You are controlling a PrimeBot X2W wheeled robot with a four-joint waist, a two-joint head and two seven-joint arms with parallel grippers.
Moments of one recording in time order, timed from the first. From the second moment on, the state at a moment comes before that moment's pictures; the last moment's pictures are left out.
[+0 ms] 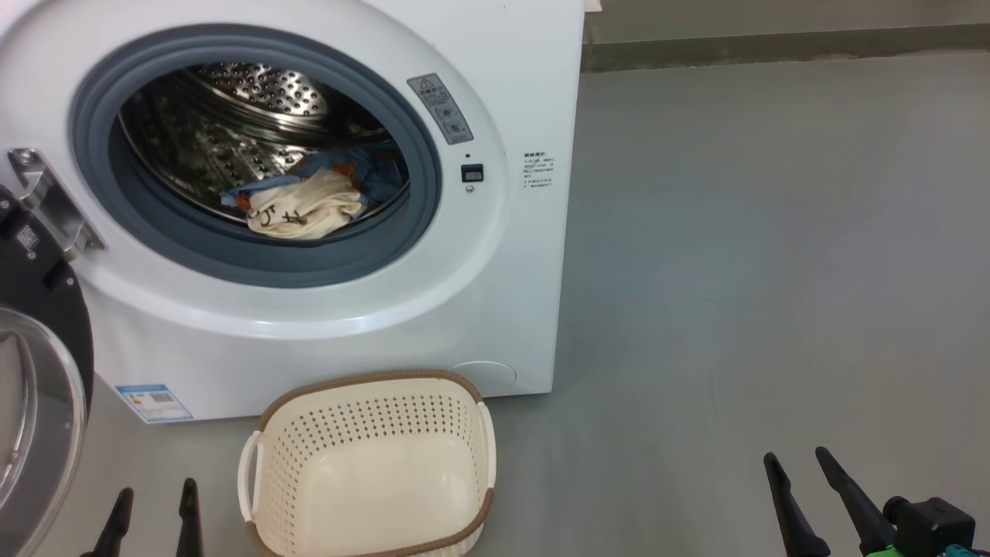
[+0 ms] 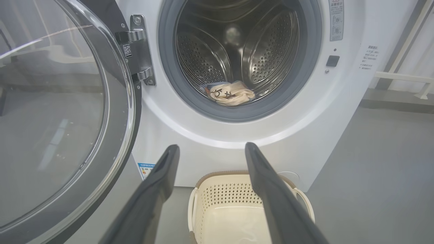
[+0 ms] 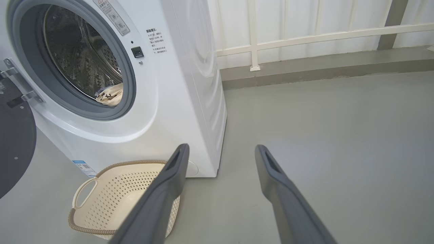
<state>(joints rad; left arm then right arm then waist) 0.10 0.09 0.14 0.18 -0.21 -0.13 -0.26 0.08 -0.19 0.04 0.22 0.37 0.13 -0.26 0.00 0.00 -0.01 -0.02</state>
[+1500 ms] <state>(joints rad) 0.12 0.05 0.19 0.15 -0.21 -0.13 -0.26 0.02 -0.19 0.14 0.23 0.37 0.13 -0.26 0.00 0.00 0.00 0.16</state>
